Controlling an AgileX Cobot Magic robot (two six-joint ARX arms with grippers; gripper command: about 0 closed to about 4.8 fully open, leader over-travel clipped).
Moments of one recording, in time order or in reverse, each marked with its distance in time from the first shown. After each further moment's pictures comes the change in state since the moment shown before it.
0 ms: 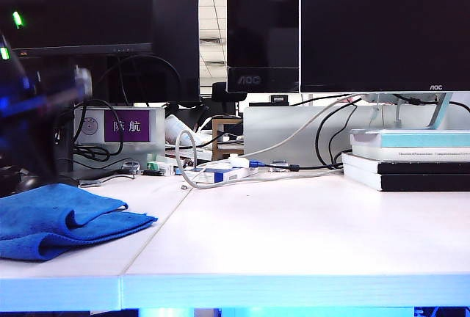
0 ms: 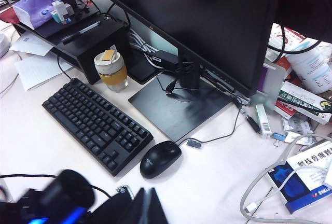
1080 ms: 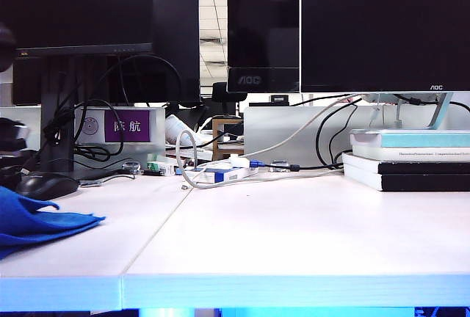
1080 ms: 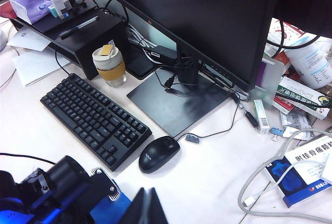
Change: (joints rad) left arm 0.126 0.076 0.000 -0.173 -0.289 0.003; right arm 0.000 -0.005 -0.002 -0.019 0.005 -0.002
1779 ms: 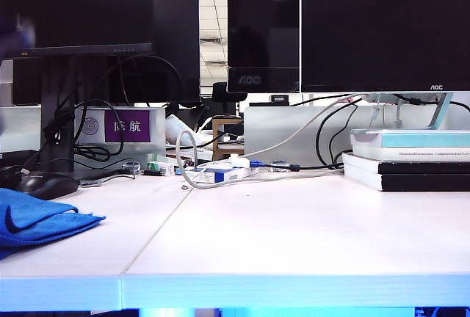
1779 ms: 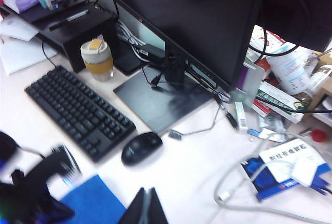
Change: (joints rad) left arm -0.002 -0.335 -0.002 0.018 0.302 -0.022; right arm -0.001 -0.045 0.000 -0.052 0.035 -0.093
